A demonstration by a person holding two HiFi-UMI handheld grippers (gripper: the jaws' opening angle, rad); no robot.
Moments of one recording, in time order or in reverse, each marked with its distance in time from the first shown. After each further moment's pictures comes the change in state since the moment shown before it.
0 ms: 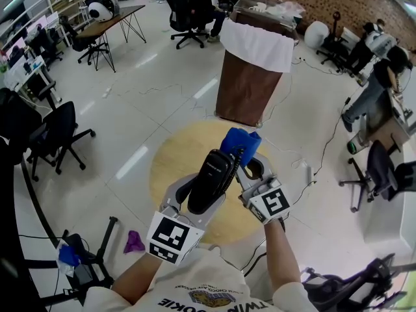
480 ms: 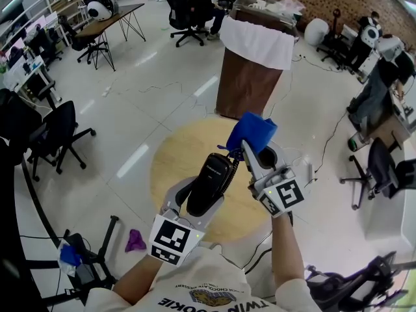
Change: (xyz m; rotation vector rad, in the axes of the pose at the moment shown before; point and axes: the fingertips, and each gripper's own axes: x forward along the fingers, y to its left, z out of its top) left arm -0.003 -0.001 -0.016 0.010 0.031 0.011; right arm -0.004 -0.030 0.040 0.017 -0.066 -0.055
